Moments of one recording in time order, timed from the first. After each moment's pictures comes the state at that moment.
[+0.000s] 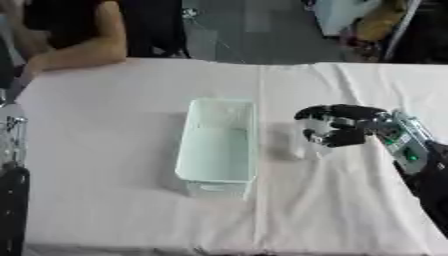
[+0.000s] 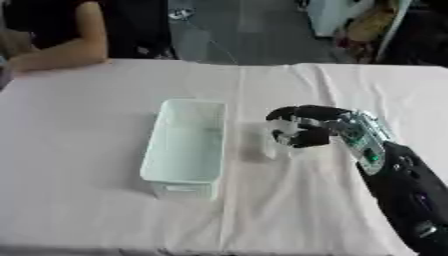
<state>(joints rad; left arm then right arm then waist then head) -0.36 0.33 0.10 -1.98 0.19 -0.35 0.13 -0.68 -0.41 0.24 -1.03 0.76 -0.42 0.70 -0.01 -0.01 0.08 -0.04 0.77</state>
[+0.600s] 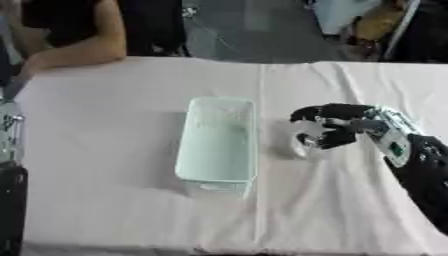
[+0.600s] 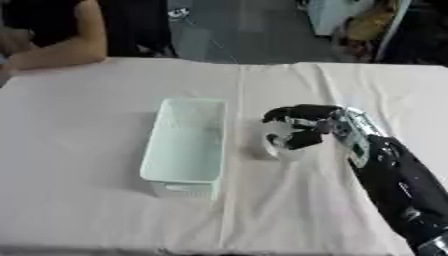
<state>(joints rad) -0.38 0.33 0.09 -1.98 0.19 -0.36 0.11 -0.75 -0.39 0.26 -0.92 0.94 -0.50 0.62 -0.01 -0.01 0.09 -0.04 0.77</state>
